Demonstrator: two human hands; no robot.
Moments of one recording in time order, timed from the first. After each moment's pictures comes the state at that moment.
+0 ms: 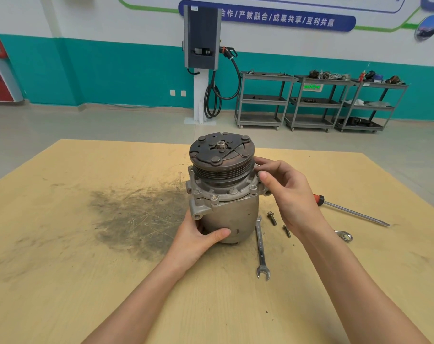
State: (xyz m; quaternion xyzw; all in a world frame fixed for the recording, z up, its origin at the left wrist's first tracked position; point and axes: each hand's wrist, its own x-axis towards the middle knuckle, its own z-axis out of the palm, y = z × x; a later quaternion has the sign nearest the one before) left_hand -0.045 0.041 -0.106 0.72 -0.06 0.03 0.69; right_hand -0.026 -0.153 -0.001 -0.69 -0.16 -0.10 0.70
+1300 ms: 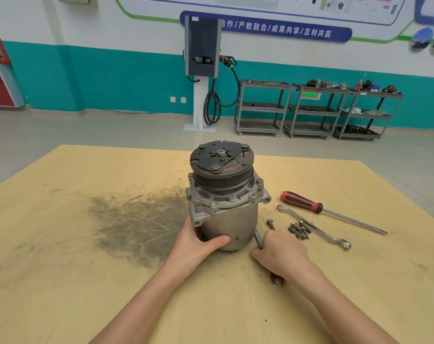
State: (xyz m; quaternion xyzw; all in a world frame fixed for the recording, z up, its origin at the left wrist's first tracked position) left_hand -0.043 0.040 -0.111 0.72 -0.05 0.04 0.69; right_hand -0.040 -0.157 -0.066 -1.00 0.02 0.06 0.03
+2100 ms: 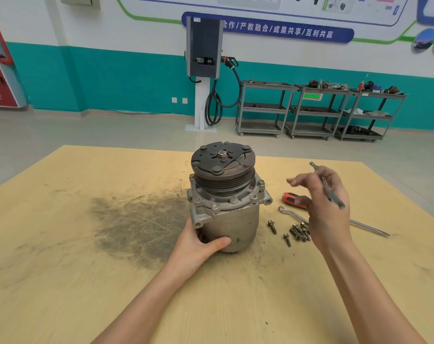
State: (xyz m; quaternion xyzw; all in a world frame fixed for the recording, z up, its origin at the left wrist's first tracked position) left_hand -0.045 0.041 -0.108 0.72 -0.06 0.02 0.70; right_hand -0.027 -0.195 -0.010 -0.61 -0.12 -0.25 0.74
